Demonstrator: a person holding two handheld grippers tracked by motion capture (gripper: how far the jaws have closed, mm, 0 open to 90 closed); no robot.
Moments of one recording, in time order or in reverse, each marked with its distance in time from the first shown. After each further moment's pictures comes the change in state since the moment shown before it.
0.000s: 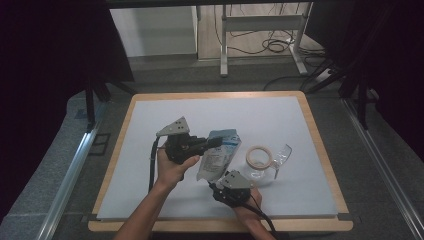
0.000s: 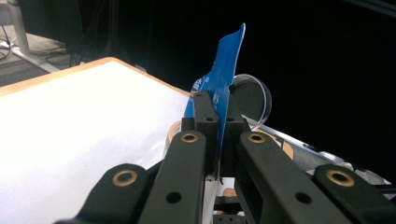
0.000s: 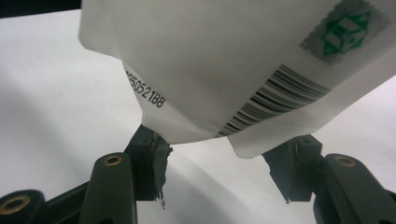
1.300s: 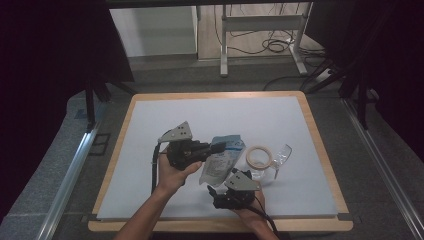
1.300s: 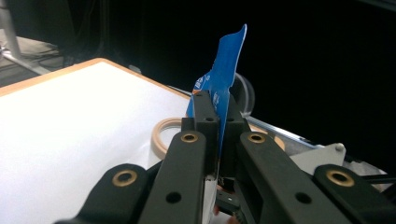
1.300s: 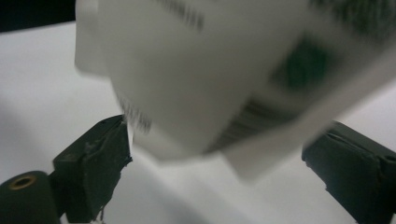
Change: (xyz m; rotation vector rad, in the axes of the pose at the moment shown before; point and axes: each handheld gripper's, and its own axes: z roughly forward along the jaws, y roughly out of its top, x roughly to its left) left arm -0.020 -0.001 -0.003 -0.003 -0.028 0.033; right arm -0.002 0.006 -0.016 -0.023 -0.005 0.022
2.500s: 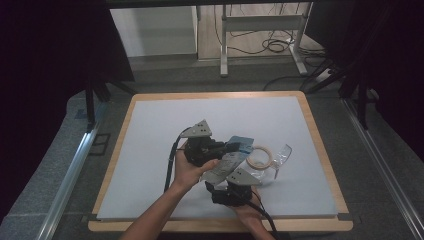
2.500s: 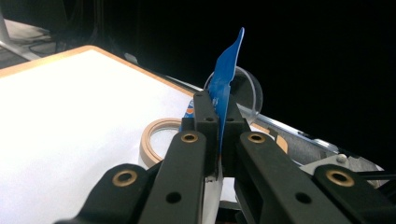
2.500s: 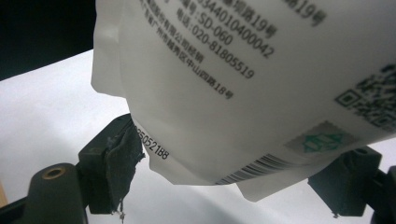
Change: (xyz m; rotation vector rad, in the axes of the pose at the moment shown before) left arm 0.004 0.003 0.045 0.065 0.001 -0.027; right arm -0.005 -0.003 0.010 -0.016 0.073 0.156
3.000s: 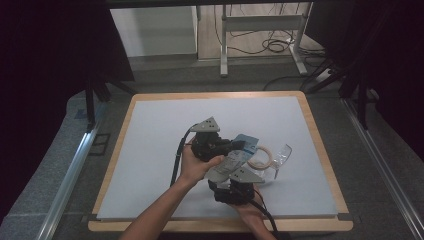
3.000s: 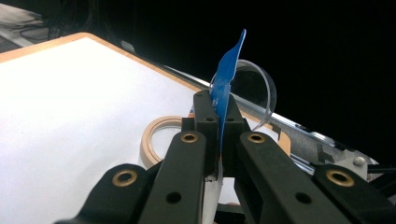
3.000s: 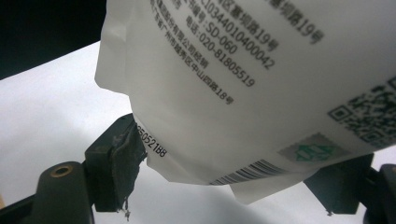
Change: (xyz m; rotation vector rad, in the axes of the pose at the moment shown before) left arm 0.008 0.005 0.020 0.054 -0.010 -0.009; right arm -0.007 -0.001 -0.001 0.025 -0.017 0.045
